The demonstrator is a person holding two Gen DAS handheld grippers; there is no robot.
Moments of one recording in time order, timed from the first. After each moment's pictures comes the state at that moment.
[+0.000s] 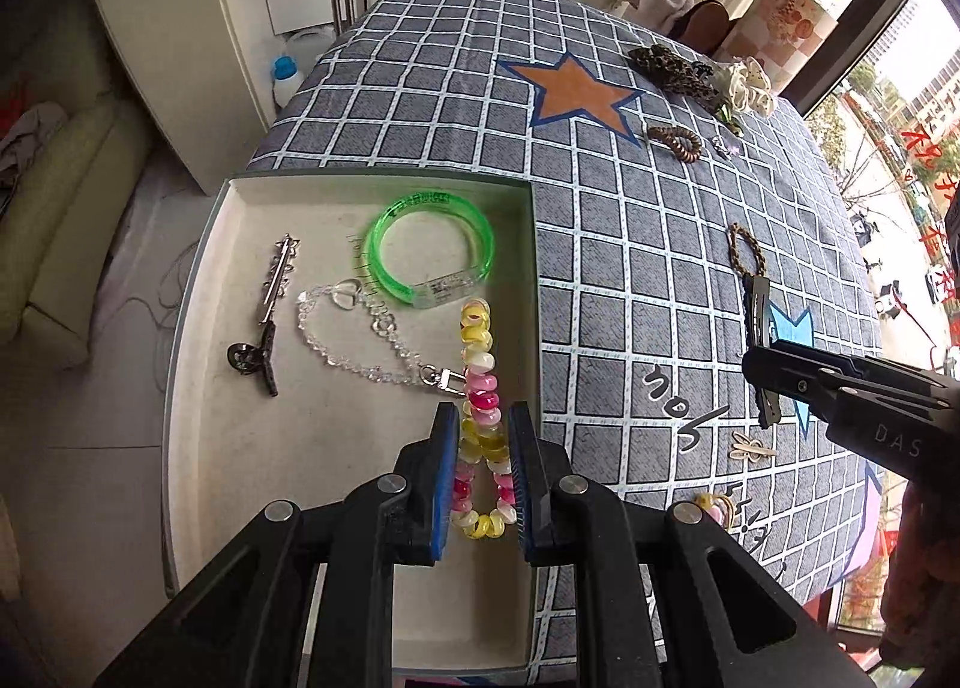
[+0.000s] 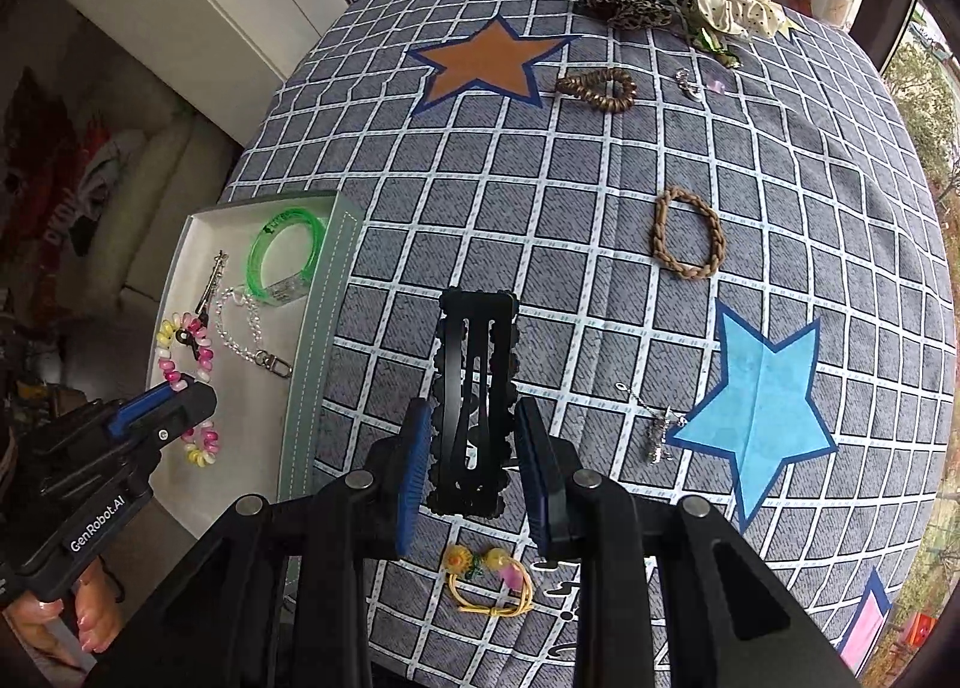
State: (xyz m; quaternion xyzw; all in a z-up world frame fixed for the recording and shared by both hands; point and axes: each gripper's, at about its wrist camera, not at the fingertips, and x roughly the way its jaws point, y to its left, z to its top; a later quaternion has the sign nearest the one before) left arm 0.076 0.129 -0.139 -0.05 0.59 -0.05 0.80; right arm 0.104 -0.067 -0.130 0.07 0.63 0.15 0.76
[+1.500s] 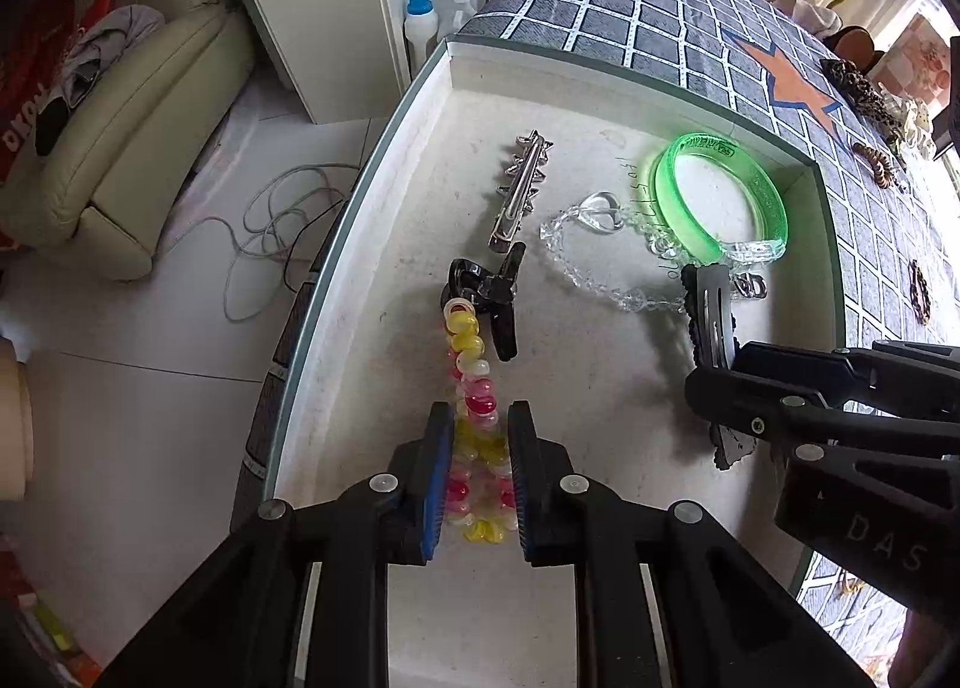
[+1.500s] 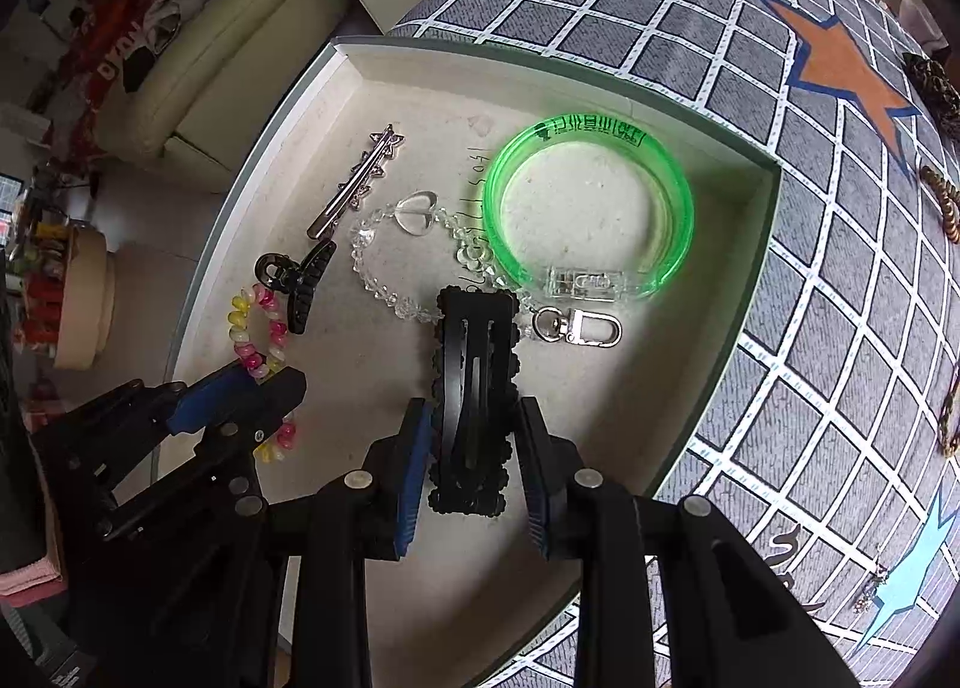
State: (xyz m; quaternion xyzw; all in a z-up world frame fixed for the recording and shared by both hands) left arm 0.073 0.222 -0.215 -0.06 0.62 0.07 0.78; right arm 0.122 0.116 -0.193 -0.04 0.67 0.27 0.69
